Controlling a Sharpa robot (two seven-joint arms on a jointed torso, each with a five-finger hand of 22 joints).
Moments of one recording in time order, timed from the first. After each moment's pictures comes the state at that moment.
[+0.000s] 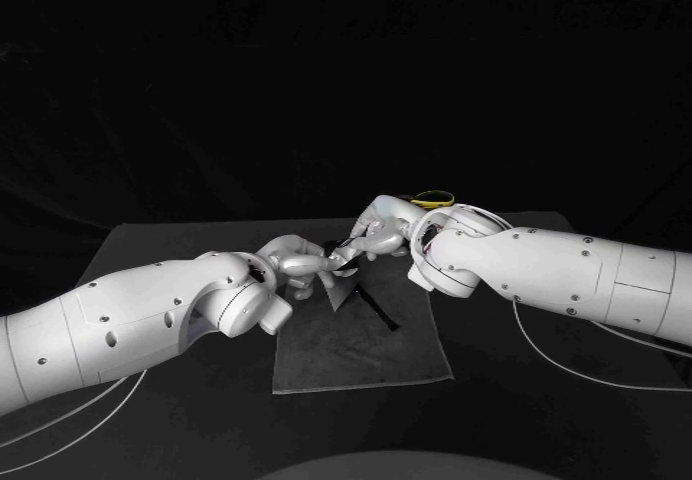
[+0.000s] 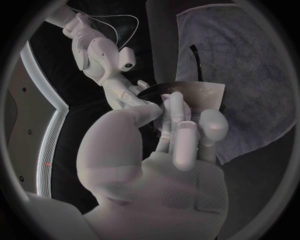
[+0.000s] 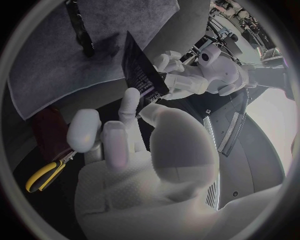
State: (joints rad) left arm 1.15 -0.73 -0.08 1.52 -0.48 -0.32 -0.17; left_hand 1.09 -0.19 0.92 0.03 0.16 0.91 0.08 0.76 0.32 1.16 0.02 0.79 0.27 1.46 -0.06 1.47 1.21 0.14 1.19 0.06 1.35 0.99; right arm 1.28 -0.59 -0.14 1.42 -1.05 -0.34 -0.25; right_hand 1.15 -0.05 0.69 0.03 0.05 1.07 0.07 0.31 0.43 1.40 -0.01 0.44 0.75 1.46 -0.07 1.38 1.27 0.11 1.31 0.04 1.20 1.21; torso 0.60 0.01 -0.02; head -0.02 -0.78
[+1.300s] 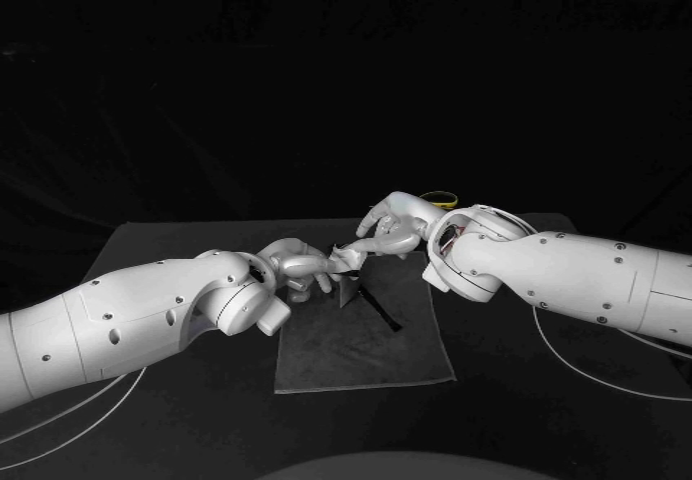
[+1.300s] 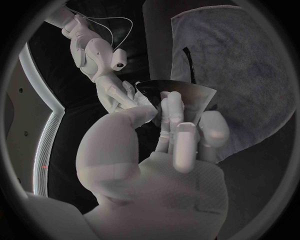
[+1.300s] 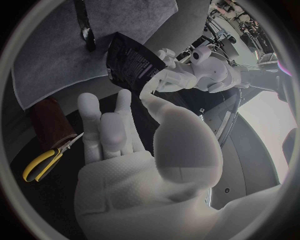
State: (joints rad) left arm 1.15 -0.73 -0.08 1.50 -0.49 -0.28 -0.21; left_hand 1.00 -0.20 0.90 0.01 0.35 0.94 0.07 0.78 0.33 1.19 0.00 0.82 0.27 1.47 -0.07 1.49 1.31 0.12 1.22 0.04 1.39 1.04; right arm 1.28 -0.68 -0.14 1.50 -1.07 -0.38 -0.17; right_hand 1.12 -0.20 0.49 0.05 0.07 0.89 0.14 0.24 0.39 1.24 0.06 0.42 0.72 1.42 -0.01 1.18 1.02 0.15 1.13 0.10 0.91 0.99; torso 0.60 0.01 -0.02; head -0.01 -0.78
